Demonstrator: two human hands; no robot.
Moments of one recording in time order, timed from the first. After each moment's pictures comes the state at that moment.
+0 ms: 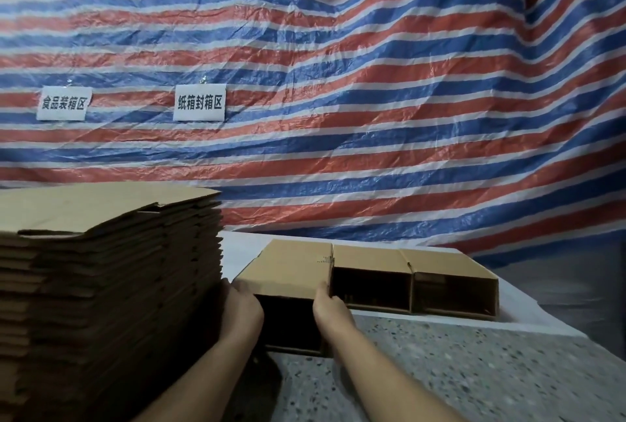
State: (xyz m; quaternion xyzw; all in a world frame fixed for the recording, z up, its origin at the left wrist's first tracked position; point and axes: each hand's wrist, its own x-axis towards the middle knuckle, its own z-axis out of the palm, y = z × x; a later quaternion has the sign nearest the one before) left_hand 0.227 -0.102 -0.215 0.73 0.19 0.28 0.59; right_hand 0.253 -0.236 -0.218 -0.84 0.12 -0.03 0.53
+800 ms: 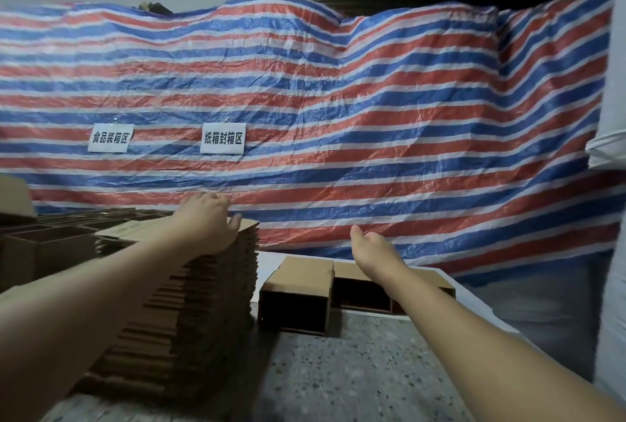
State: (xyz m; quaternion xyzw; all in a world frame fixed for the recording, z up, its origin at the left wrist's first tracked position) left_hand 0.014 0.001 -0.015 0.95 0.03 0.31 -0.02; right_hand 0.037 -0.282 -0.054 -0.89 -0.01 -0.20 0.41
